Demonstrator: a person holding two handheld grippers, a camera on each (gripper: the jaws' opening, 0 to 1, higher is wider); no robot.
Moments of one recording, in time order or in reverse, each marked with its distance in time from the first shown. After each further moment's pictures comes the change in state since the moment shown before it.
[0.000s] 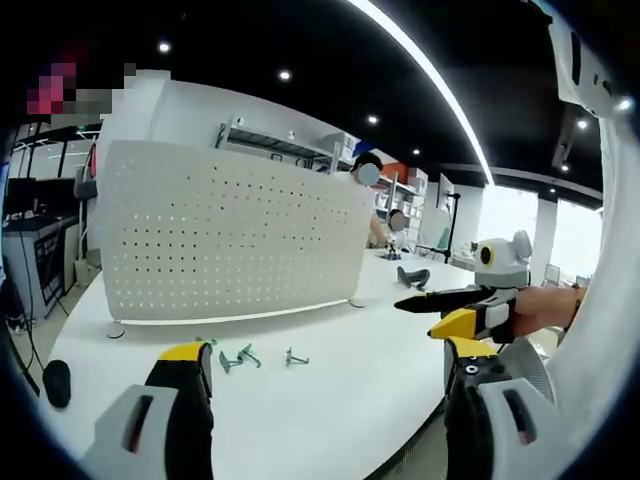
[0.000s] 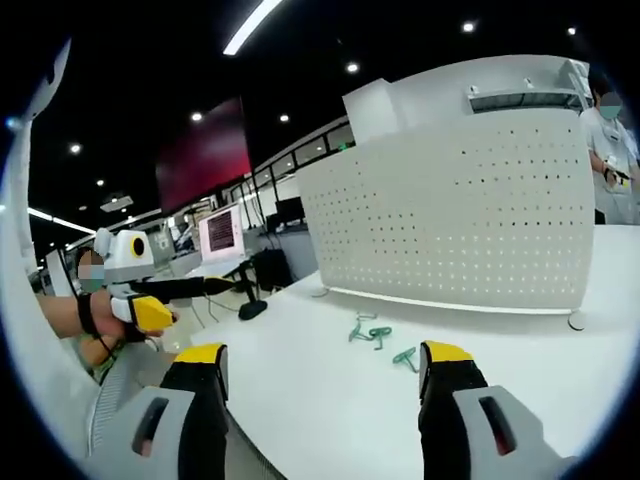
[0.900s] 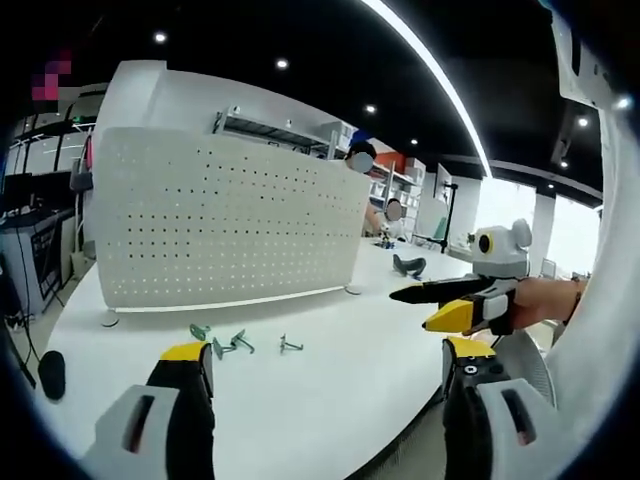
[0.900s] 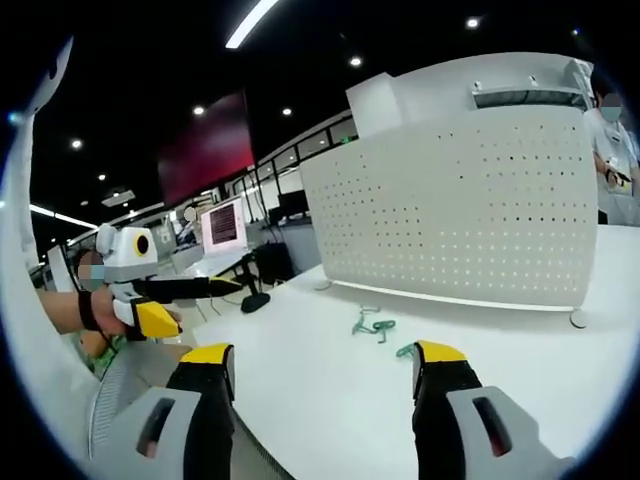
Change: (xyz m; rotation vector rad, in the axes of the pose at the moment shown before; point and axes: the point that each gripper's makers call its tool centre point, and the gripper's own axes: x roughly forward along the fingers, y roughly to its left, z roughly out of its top) left arm 0.002 -0.008 -0.016 -0.010 0.053 -0.016; right arm 0.000 0.006 -0.007 -0.011 0.023 0.007
